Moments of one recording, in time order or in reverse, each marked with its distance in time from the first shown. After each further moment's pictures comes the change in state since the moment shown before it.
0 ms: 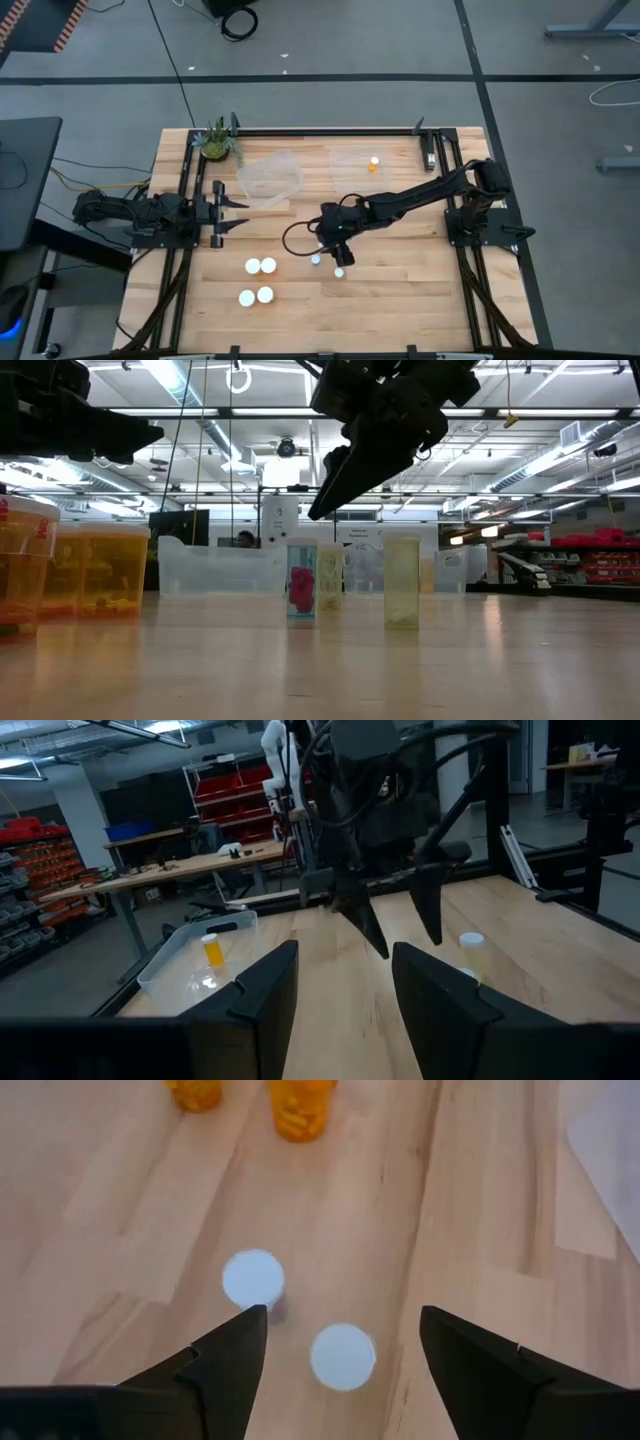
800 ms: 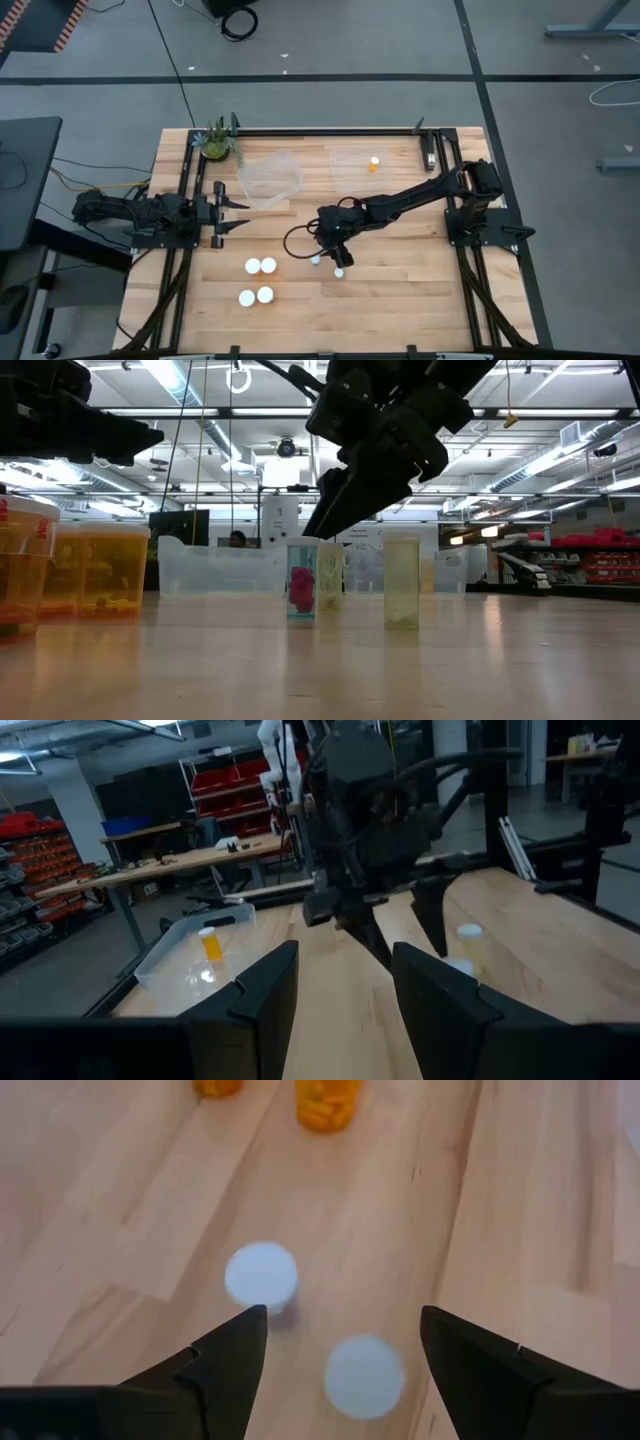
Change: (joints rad) left arm 0.000 0.011 0.000 -0.005 0.002 0.000; right arm -0.016 0.053 -0.047 0.110 -0.065 -0.050
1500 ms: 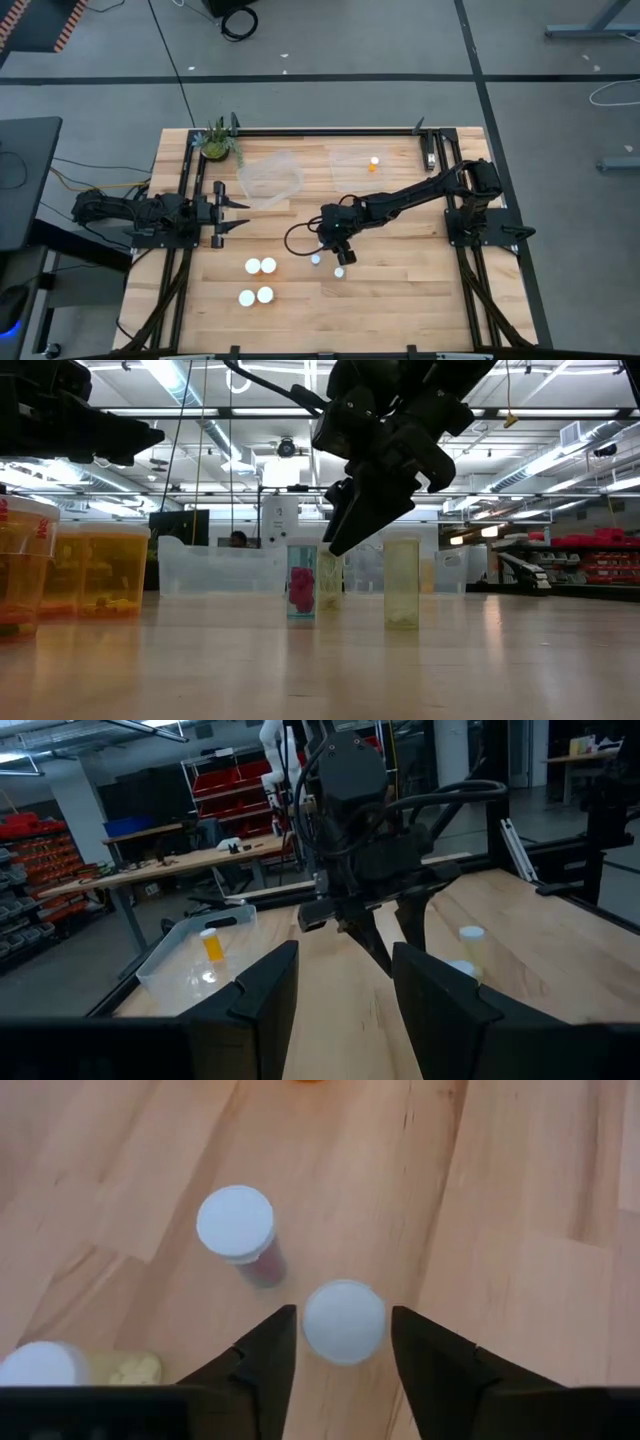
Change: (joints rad) left arm 0.000 0.006 0.000 0.005 -0.002 0.000; right arm -0.016 0.001 0.000 -0.075 0.000 0.001
